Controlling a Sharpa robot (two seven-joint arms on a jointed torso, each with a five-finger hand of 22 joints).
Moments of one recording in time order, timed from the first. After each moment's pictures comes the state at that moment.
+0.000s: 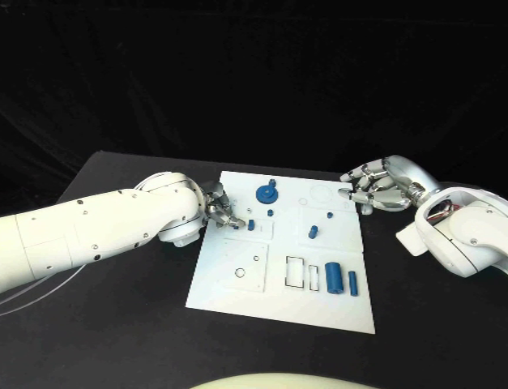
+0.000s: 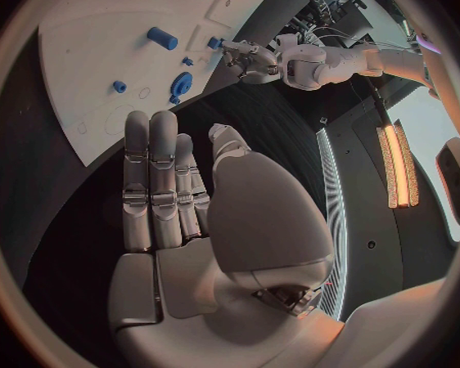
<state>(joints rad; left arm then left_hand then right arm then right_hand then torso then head) 1.20 -0.77 -0.01 1.47 -1.13 -0.06 -0.62 1.27 -0.10 0.27 0.27 0.05 1.01 0.05 0.46 0.47 1.22 -0.02 0.87 0.67 1.47 -0.07 1.55 1.31 0.10 1.35 0.02 1.33 1.13 1.29 -0.95 -0.12 1.65 -0.88 -0.48 -0.05 1.42 -0.10 -0.01 0.28 0.50 0.89 0.16 0.21 0.07 0.98 0.08 0.81 0.59 1.37 0.00 0.57 0.62 0.18 1.14 0.11 0.48 0.79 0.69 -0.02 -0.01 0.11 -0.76</state>
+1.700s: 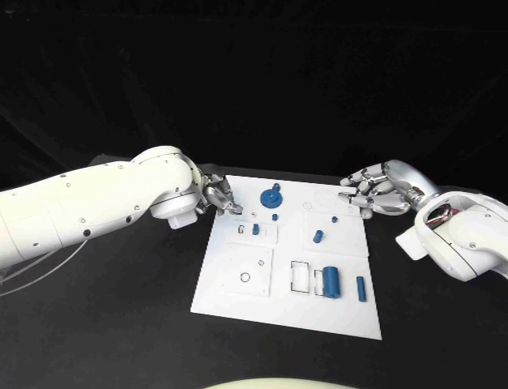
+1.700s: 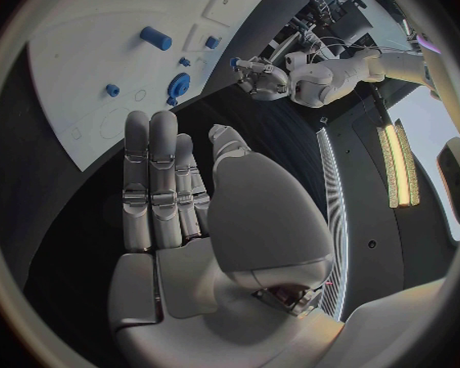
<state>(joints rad) 1.30 -0.79 0.01 1.48 -1.01 0.05 -0.62 1.30 -0.17 0.59 0.22 0.05 0.98 0.05 0.53 0.46 1.23 -0.03 0.80 0.59 1.47 -0.07 1.55 1.31 0.10 1.35 0.02 1.33 1.13 1.28 -0.94 -0.12 1.64 -0.88 -0.48 -0.05 1.42 -0.10 0.00 0.28 0.51 0.89 0.16 0.21 0.07 0.98 0.08 0.81 0.59 1.37 0.00 0.57 0.62 0.18 1.14 0.11 0.48 0.79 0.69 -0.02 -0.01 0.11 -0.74</state>
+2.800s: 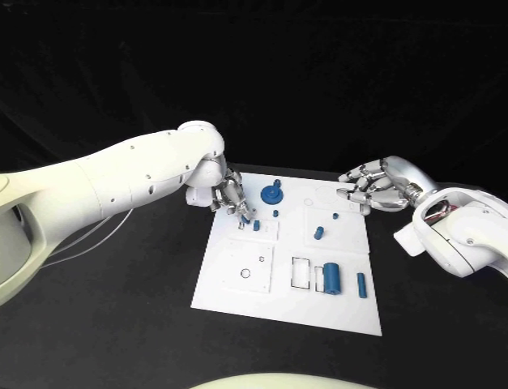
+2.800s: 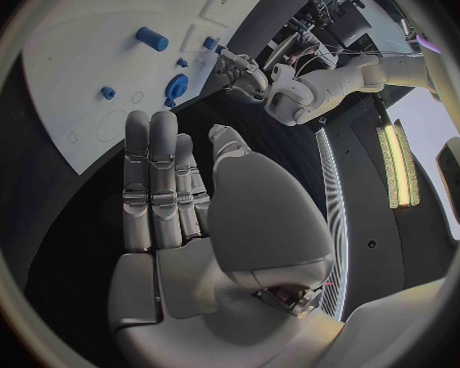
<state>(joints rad) 1.36 -0.49 -0.03 1.05 -0.85 0.50 -0.69 1.27 -0.16 0.62 0.18 0.05 0.96 0.07 0.55 0.46 1.26 -0.02 0.85 0.65 1.47 -0.07 1.55 1.31 0.10 1.34 0.03 1.33 1.14 1.28 -0.93 -0.12 1.64 -0.87 -0.48 -0.05 1.42 -0.10 0.00 0.28 0.51 0.89 0.16 0.21 0.07 0.99 0.08 0.81 0.59 1.37 0.00 0.57 0.62 0.18 1.15 0.10 0.48 0.79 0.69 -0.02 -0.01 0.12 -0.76</state>
